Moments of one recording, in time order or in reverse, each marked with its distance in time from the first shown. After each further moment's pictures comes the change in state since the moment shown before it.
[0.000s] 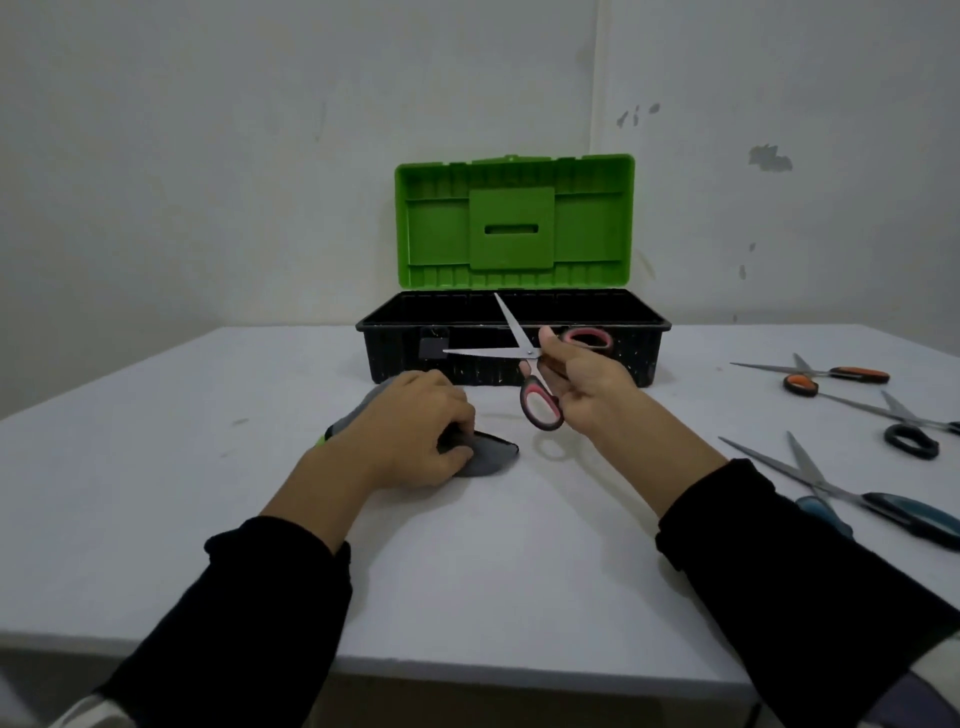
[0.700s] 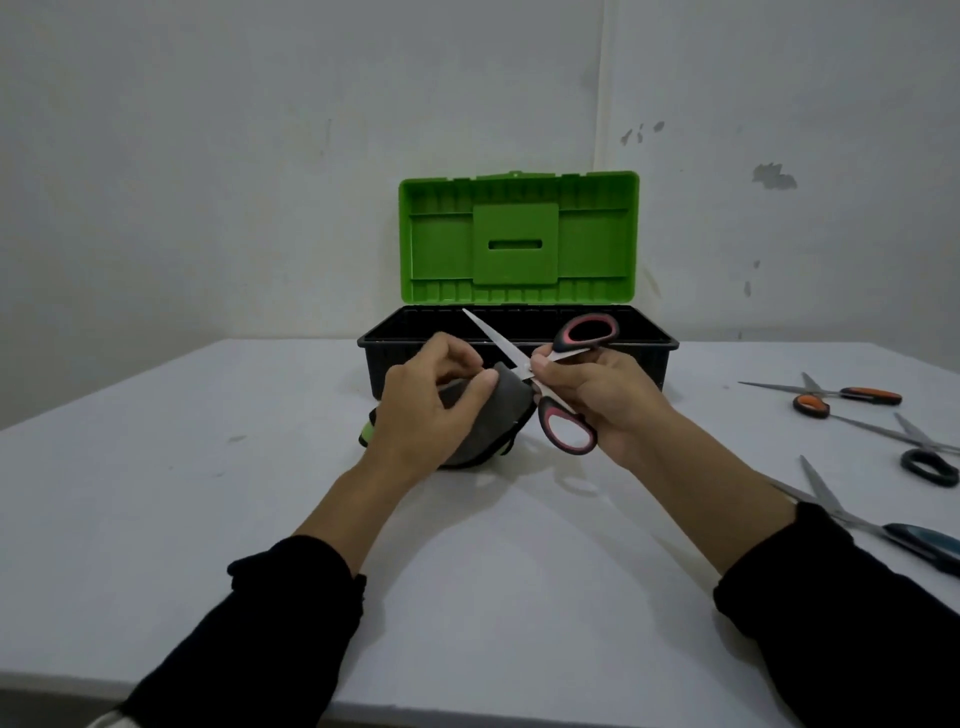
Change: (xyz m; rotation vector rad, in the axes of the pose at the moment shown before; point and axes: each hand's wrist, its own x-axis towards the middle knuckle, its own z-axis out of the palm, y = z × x) left_hand 0.020 0.017 0.000 -0.685 0.680 -0.202; right_hand -0.030 -0.014 -0.007 -0.506 -0.224 -0.250
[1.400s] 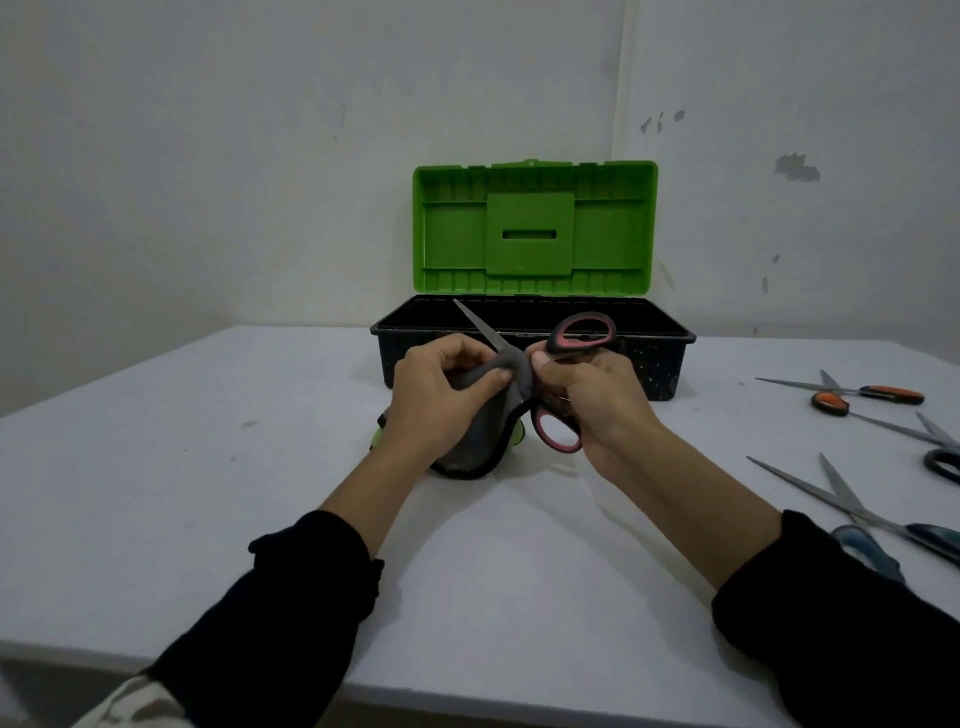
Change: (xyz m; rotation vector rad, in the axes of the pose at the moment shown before) left_hand 0.001 -0.002 0.001 -0.086 -0.032 -0.204; right_hand 0.000 0.018 0.021 -0.023 0.105 -0.069
